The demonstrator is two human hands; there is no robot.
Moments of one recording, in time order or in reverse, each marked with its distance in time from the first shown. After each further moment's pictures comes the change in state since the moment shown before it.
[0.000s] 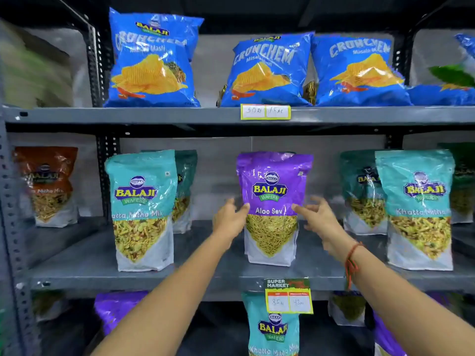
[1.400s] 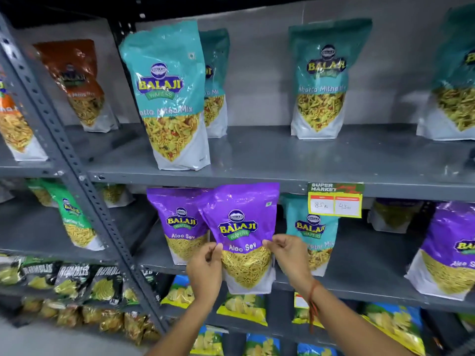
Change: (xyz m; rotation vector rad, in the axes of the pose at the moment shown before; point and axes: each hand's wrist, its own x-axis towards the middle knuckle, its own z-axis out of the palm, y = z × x) left_hand -0.206 -0.278 -0.017 0.043 0.413 -0.179; right_hand -0.190 0.238 0.119 -0.158 -0.340 0.086
